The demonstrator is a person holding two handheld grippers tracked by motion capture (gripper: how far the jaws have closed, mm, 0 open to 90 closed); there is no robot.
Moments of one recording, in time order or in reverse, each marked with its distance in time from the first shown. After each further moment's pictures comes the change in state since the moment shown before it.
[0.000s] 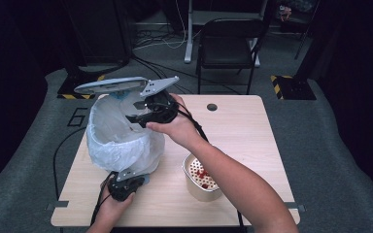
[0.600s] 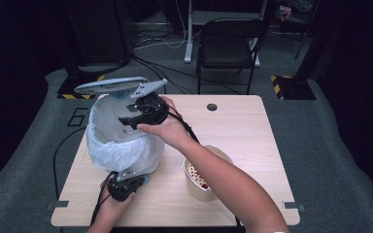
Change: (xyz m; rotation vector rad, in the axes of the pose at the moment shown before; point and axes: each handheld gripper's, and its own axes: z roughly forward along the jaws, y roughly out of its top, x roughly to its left) left arm -0.003 -0.001 0.001 -0.009 -0.001 -0.040; right arm 0.000 -0.003 0.031 0.020 0.007 0.026
